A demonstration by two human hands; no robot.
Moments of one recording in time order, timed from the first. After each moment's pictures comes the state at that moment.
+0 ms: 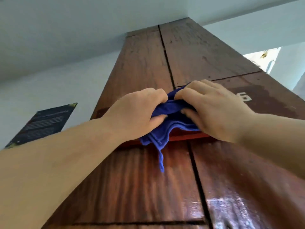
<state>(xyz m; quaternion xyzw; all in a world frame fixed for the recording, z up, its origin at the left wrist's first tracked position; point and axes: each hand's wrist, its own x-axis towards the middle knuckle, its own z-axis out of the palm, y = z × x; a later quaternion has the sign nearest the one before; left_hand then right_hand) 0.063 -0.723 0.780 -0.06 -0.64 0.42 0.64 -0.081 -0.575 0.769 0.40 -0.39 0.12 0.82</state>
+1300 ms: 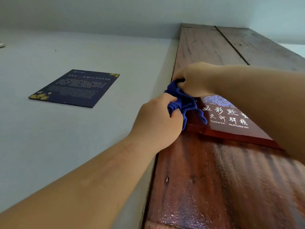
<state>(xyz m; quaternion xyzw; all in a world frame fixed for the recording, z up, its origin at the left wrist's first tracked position) 0.114 -0.936 0.751 -0.10 -0.59 -0.02 0.80 0.102 -0.816 0.867 0.36 -0.61 0.01 0.71</state>
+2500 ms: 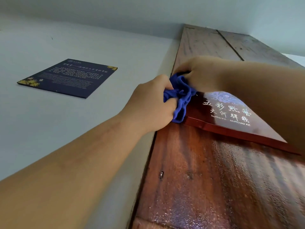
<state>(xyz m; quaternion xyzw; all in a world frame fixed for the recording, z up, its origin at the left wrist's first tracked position) 0.122 -0.949 0.769 -0.11 -0.60 0.02 0.79 0.092 -0.811 0.866 0.43 -0.58 0.06 0.69</state>
